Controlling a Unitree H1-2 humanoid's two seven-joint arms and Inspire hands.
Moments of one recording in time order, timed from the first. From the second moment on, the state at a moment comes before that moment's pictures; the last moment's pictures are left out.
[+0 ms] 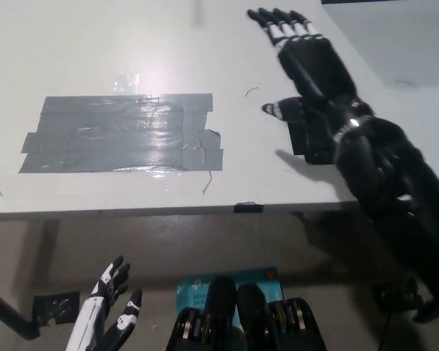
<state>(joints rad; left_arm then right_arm) 0.14 0.13 -0.05 -0.09 0.10 -0.11 -0.05 -0.80 -0.27 0.39 0.13 -0.71 0.12 0.05</state>
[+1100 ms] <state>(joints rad) 0.12 0.12 -0.01 -0.05 0.05 -0.13 -0.06 0.00 -0.06 0.09 -0.18 -0.33 -0.11 -0.04</state>
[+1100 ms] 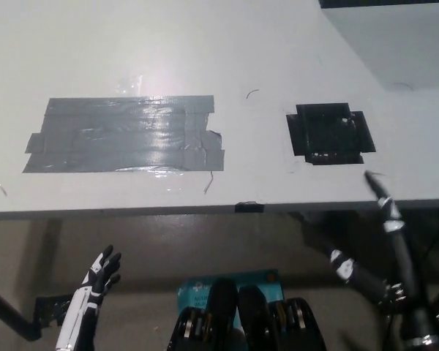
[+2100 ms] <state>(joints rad) 0.12 0.11 0.00 -0.05 0.05 -0.16 -0.06 0.01 -0.08 0.10 0.00 -0.12 -0.10 0.09</state>
